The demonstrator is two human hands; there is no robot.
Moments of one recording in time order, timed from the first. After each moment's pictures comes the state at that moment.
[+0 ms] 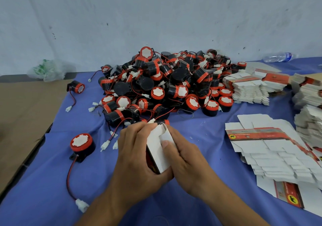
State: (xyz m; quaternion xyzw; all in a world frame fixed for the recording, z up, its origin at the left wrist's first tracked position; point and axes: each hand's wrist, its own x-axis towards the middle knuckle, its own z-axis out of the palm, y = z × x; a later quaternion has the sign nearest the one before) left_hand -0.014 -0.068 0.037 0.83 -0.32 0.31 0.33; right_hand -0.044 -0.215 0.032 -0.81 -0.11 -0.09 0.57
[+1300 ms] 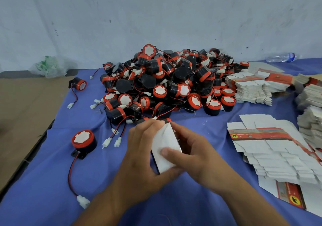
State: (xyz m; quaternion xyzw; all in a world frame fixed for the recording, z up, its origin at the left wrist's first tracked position) left_hand -0.015 -0.063 0.035 0.79 -0.39 0.23 0.42; right_hand -0.048 -0.231 0.051 -0.72 -0.12 -0.01 0.68
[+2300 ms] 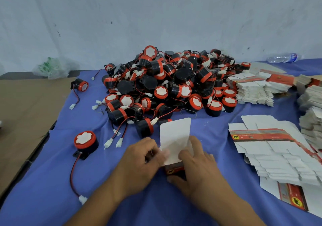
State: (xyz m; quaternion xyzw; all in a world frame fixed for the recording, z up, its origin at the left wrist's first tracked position) left_hand 0.004 -0.054 0.019 0.84 -0.30 0.08 0.45; right_hand -0.060 -0.227 0.020 -0.99 0.00 -0.02 0.11
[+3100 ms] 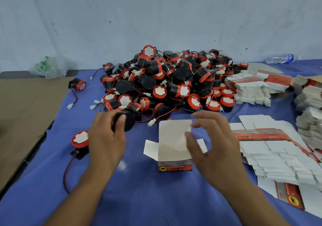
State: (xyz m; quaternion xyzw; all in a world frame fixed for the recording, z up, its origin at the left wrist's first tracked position) left_hand 0.049 -0.028 0.035 0.86 -0.08 0.34 0.38; right_hand -0.052 -0.249 0.050 -0.84 -0.11 -0.44 0.30
